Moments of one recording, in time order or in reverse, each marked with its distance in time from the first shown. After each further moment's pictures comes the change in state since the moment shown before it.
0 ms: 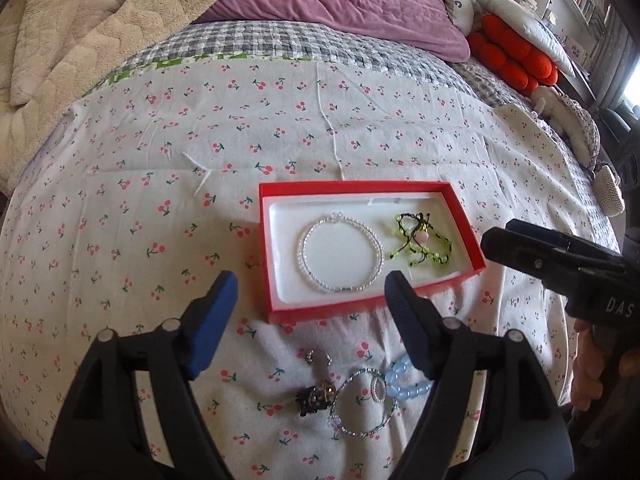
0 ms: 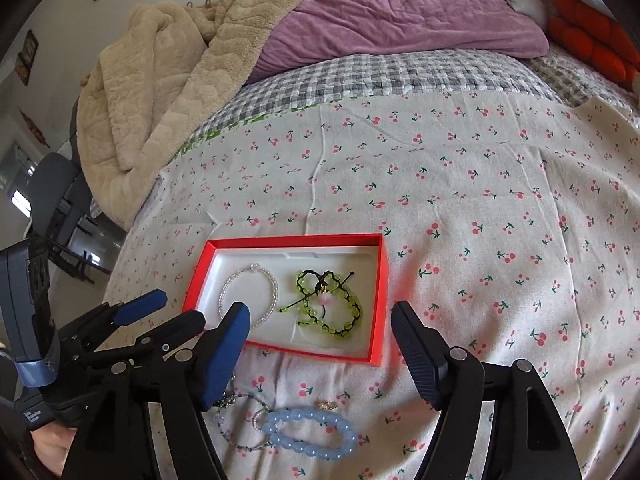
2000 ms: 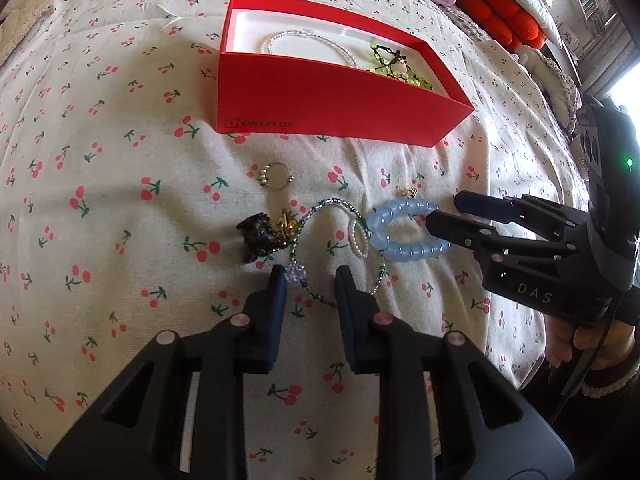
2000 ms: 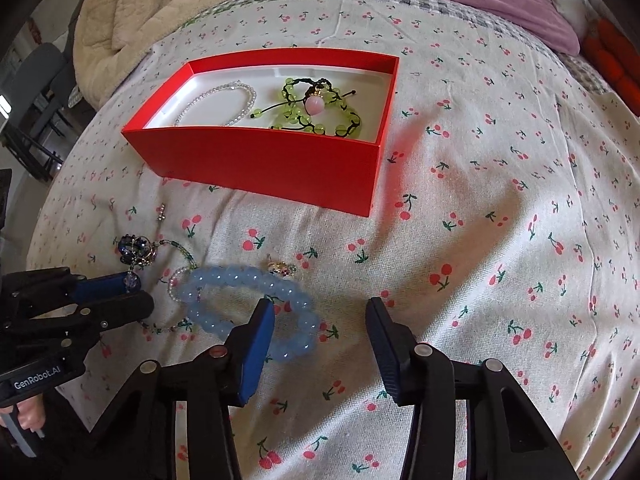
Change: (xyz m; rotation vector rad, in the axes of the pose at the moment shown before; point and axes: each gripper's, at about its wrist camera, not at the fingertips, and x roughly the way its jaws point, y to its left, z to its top) left arm 0.025 -0.010 -0.098 -0.054 0.188 -0.140; right arm 0.053 0.005 -0.094 -0.220 0.206 -0.156
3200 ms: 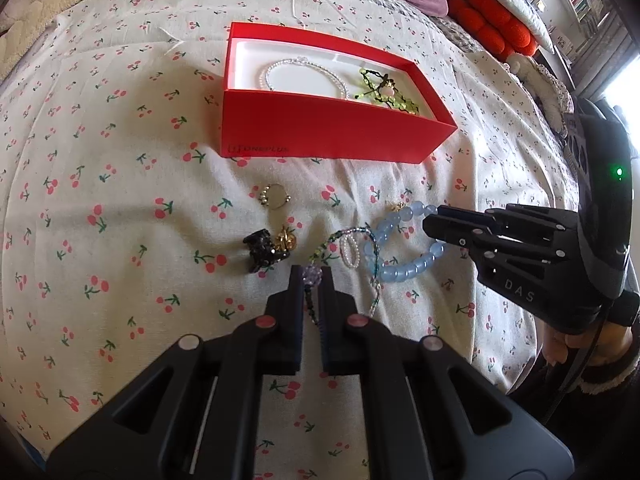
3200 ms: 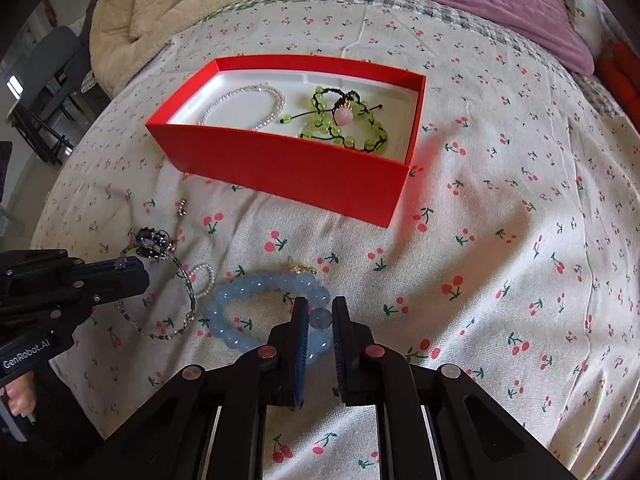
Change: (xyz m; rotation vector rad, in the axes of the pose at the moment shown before) left arm -0.018 -0.002 0.004 0.013 -0.046 -0.008; right arm -0.016 0.004 0.008 -0.053 -0.007 0.017
